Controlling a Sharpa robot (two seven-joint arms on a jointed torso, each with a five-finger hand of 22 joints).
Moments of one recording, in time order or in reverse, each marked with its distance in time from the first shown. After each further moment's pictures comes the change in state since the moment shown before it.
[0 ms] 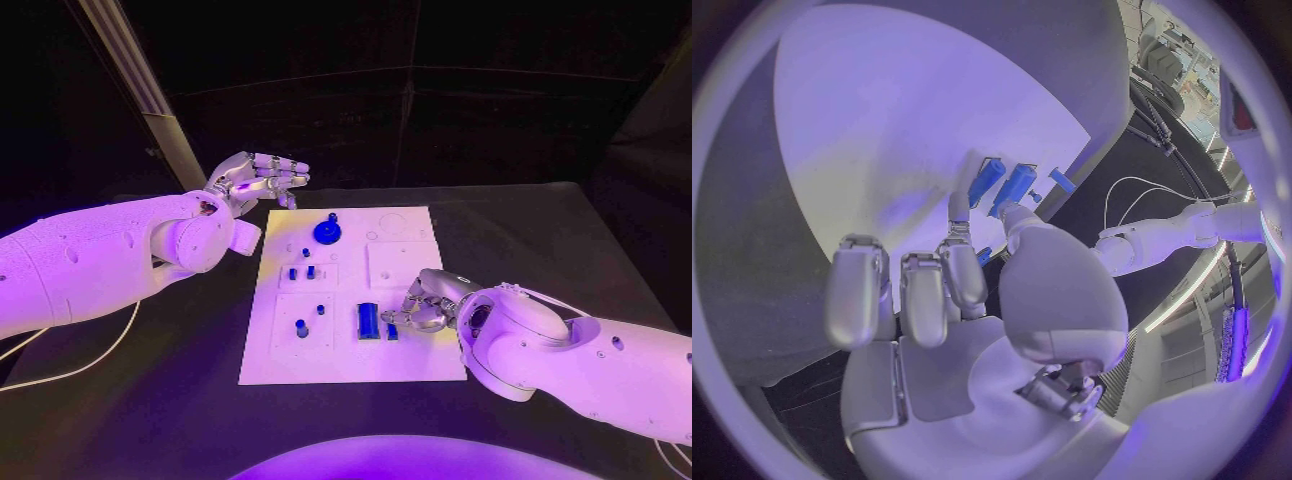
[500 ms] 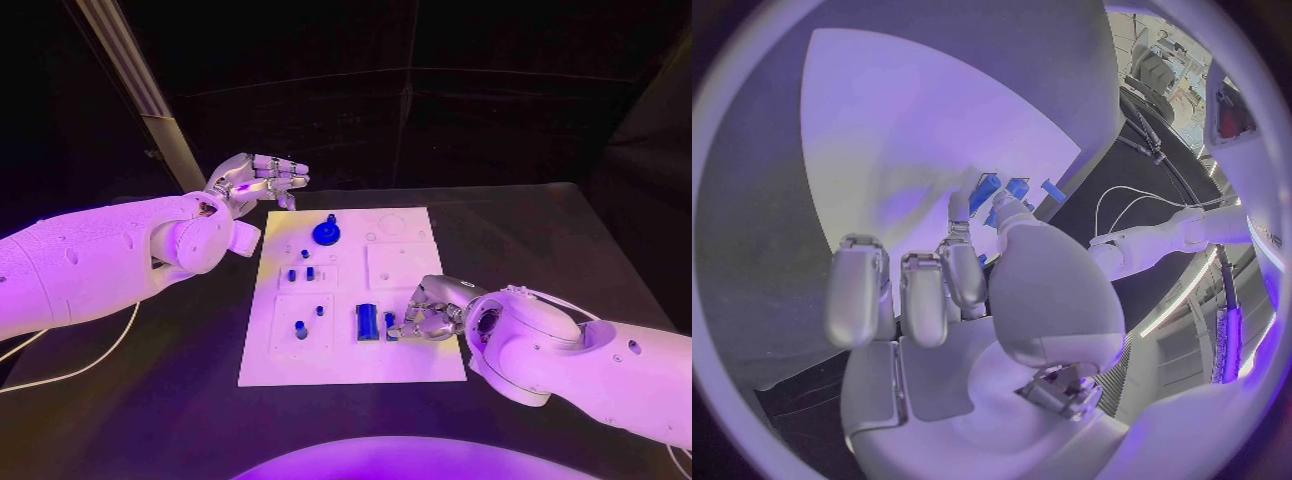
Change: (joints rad) left arm 0.000 0.002 0.000 -0.003 0.000 0.001 -0.002; left_hand 0.000 0.000 0.000 0.000 0.000 0.000 0.000 0.000 0.000 0.000 0.000 0.000 0.000 0.000 0.000 0.000 0.000 0.000 0.000 0.000 0.000 0.000; right arm 0.000 -0.041 0.000 0.027 0.011 0.061 0.057; right_hand 0.102 0.010 -0.084 -0.031 -0.108 -0.010 0.004 0.005 0.009 0.000 0.000 -0.005 0.000 0.000 0.000 0.000 0.000 0.000 0.000 0.000 -0.004 -0.003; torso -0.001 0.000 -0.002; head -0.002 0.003
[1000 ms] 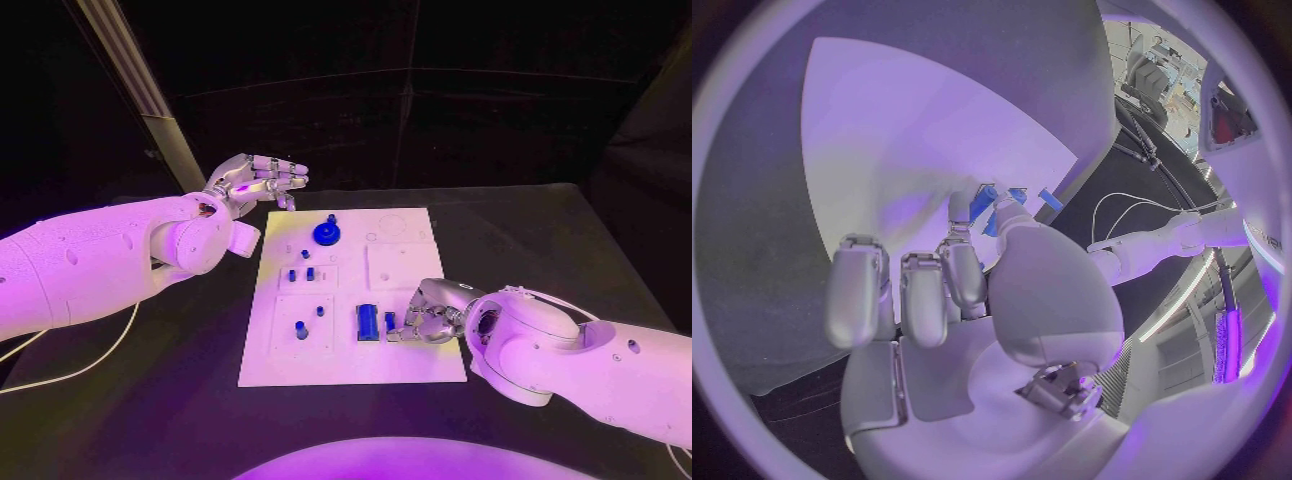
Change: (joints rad) left arm 0.000 -0.001 0.000 -0.002 0.000 0.000 -0.001; left_hand 0.000 0.000 0.000 0.000 0.000 0.000 0.000 0.004 0.000 0.000 0.000 0.000 0.000 0.000 0.000 0.000 -0.002 0.000 0.000 0.000 0.000 -0.001; right arm 0.000 0.001 0.000 -0.007 0.007 0.037 0.019; right_hand 0.005 0.005 -0.010 0.004 -0.002 0.000 0.000 0.000 0.000 0.000 0.000 0.000 0.000 0.000 0.000 0.000 0.000 0.000 0.000 0.000 0.000 0.000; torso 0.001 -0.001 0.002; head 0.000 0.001
